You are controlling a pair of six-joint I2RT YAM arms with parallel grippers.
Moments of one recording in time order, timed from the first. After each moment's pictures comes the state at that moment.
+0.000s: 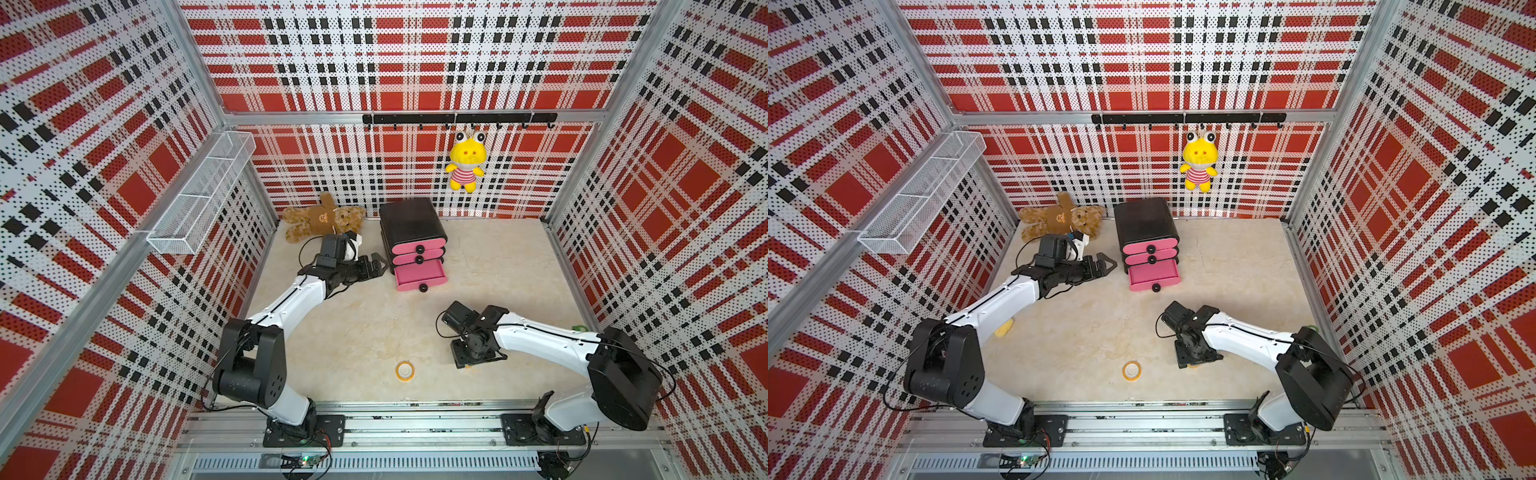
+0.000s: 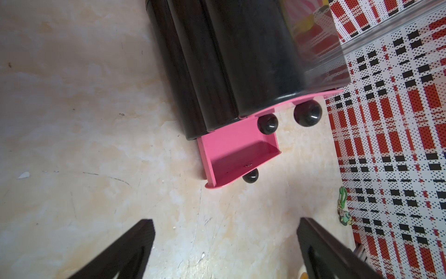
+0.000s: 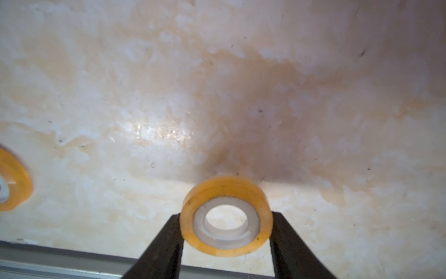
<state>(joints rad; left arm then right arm) -0.22 1.56 1.09 -0.25 0.46 -0.47 0.83 1.47 0.89 -0.89 0.04 0.63</state>
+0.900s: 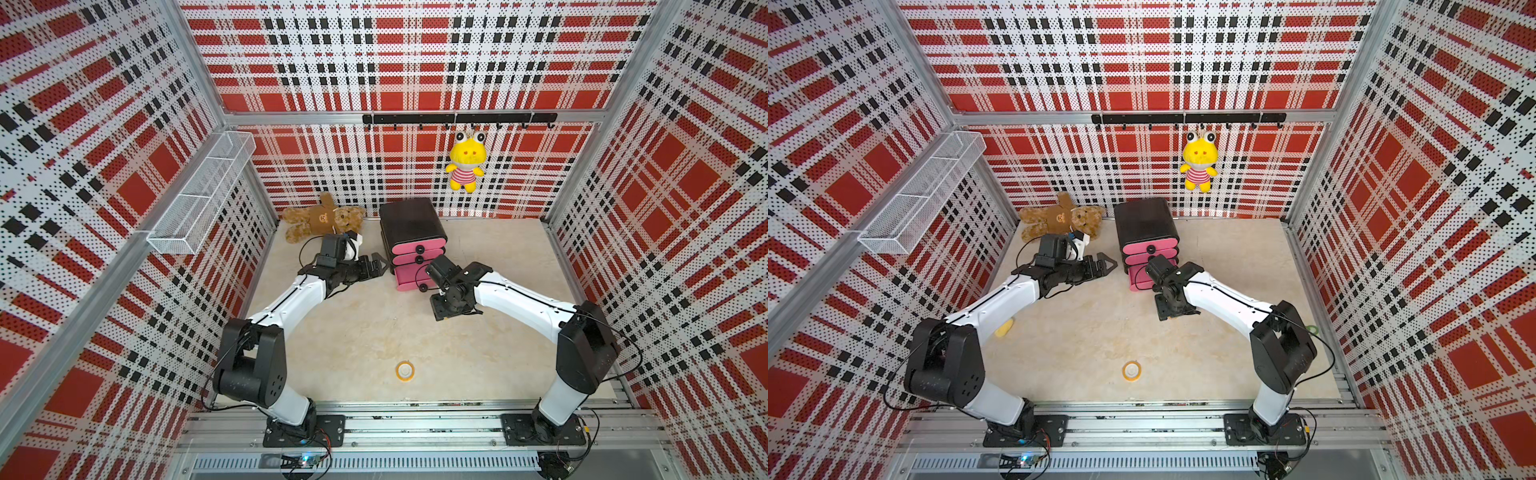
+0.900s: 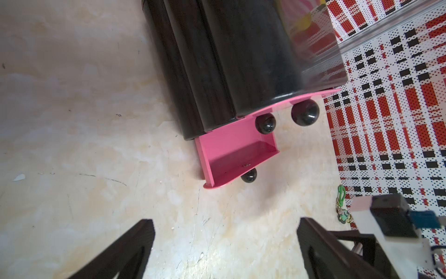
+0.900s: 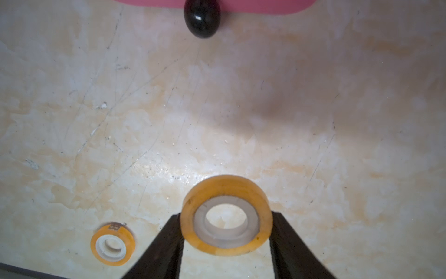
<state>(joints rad) -0.22 1.56 1.09 -0.26 0.47 -0.47 0.71 1.74 1.41 -0.95 0.12 0.44</state>
